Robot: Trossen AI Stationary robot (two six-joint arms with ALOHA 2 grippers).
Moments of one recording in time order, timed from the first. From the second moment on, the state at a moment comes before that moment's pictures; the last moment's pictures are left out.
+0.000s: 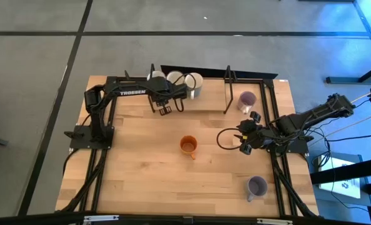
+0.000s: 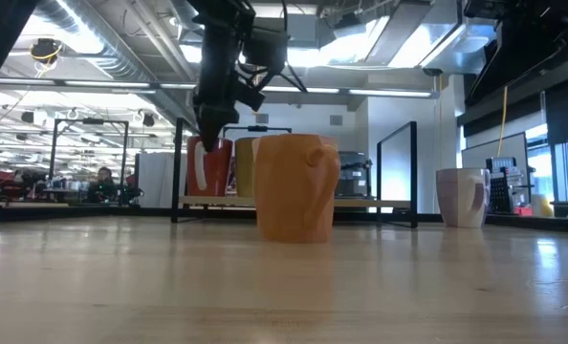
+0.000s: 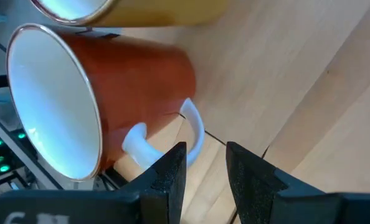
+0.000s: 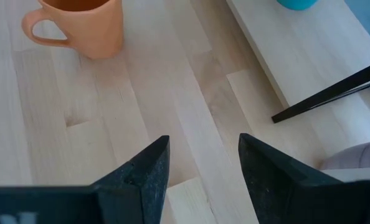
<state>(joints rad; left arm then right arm) 0.32 1.86 1.57 -1.26 -0.54 -0.11 0.39 0.98 0.82 -0.88 0.50 0.57</state>
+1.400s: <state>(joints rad) 0.34 1.86 1.63 -0.89 -0.43 0.01 0.39 0.98 0.82 -0.89 0.50 0.57</state>
